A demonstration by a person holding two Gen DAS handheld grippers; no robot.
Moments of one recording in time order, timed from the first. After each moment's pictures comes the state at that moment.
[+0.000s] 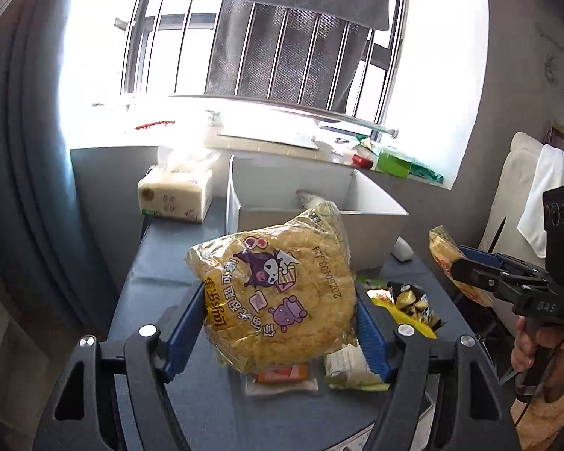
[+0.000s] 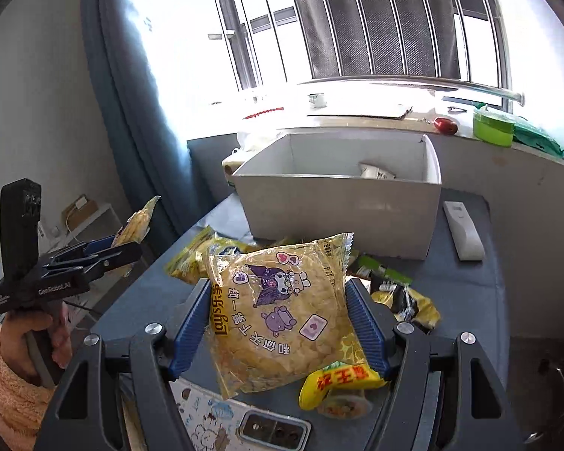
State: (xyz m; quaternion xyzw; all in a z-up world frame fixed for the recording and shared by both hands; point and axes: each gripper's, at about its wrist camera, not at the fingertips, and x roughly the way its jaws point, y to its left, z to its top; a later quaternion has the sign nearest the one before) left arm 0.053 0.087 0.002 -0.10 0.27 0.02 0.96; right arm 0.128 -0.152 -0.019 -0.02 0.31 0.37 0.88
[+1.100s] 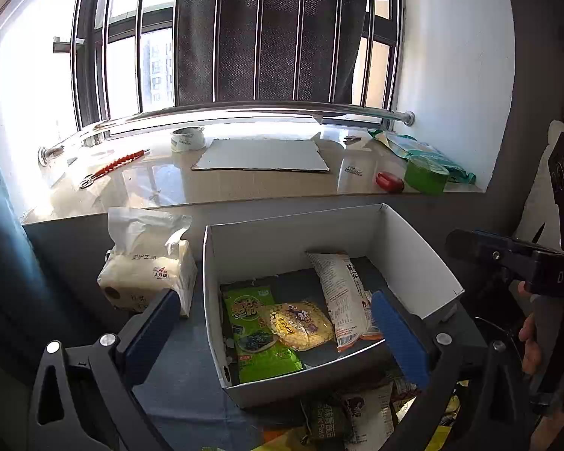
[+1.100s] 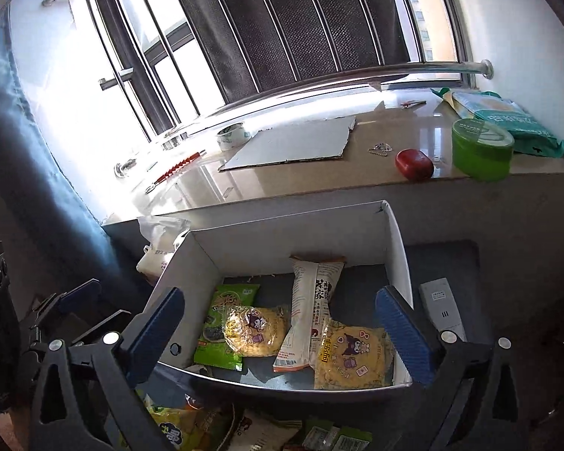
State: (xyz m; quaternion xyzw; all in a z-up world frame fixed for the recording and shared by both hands) left arm 0.239 0.093 0.036 -0.04 0.31 0.03 0.95; right arm 0.319 -0.112 0.023 0.06 0.36 0.29 0.89
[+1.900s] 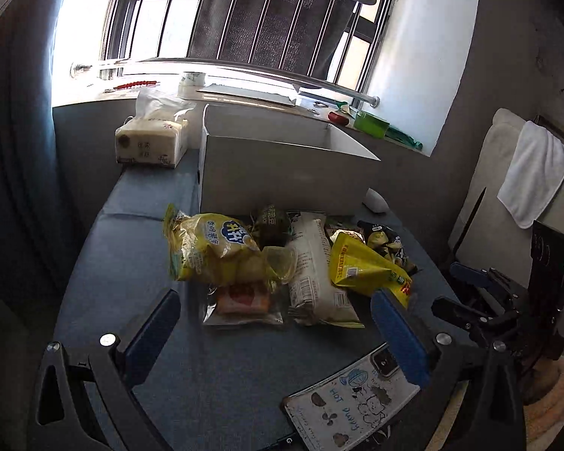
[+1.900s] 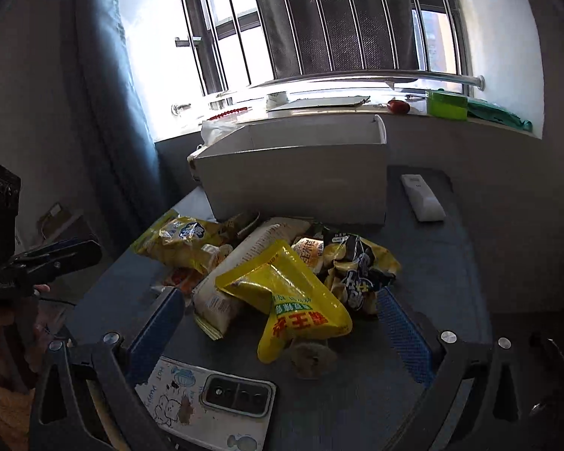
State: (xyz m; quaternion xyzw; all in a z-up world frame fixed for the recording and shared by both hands) left arm 0.014 0.050 -0.054 -0.13 0.32 -0.02 0.94; right arm 0.082 -0.184 -0.079 -0.05 0.32 0.32 0.89
